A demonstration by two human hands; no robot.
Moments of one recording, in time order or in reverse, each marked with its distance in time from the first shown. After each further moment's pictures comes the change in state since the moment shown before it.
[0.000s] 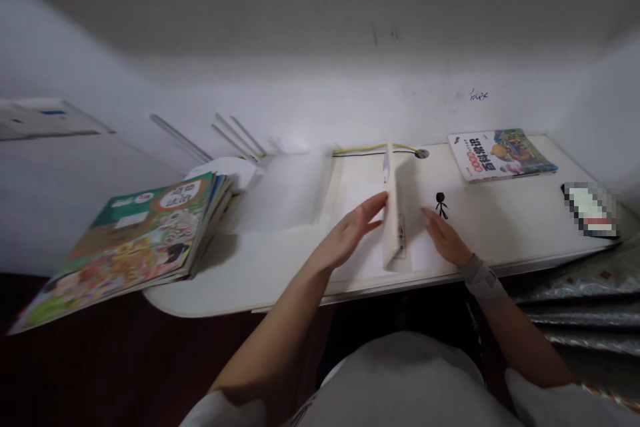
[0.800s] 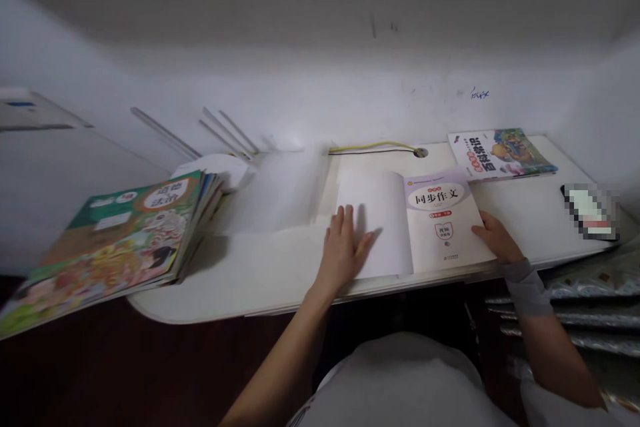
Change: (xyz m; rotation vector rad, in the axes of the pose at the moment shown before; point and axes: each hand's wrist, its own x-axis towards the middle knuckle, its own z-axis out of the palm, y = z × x) left_hand -0.027 -0.077 0.017 0.900 0.428 -0.090; right_hand -0.029 0.051 -0.078 0.343 0.066 0.506
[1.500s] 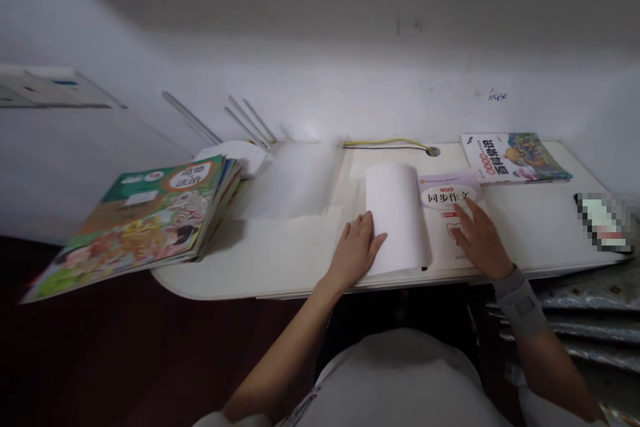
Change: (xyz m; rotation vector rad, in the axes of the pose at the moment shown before) left_hand -0.005 -0.006 0.001 0.124 -0.196 0.078; right_hand -0.017 -0.040 0.041 -0.882 0.191 -0.667
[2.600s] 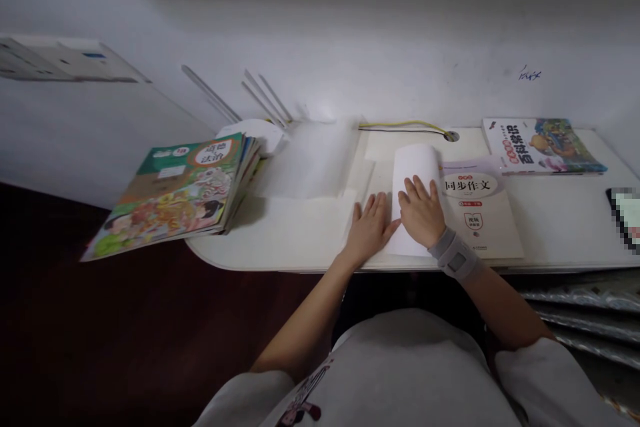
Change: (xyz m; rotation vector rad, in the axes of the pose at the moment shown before) left_hand 0.005 -0.006 0.001 0.094 -0.117 -0.063; right_hand 0.074 -0.122 0.045 -0.132 -0.182 -0.214
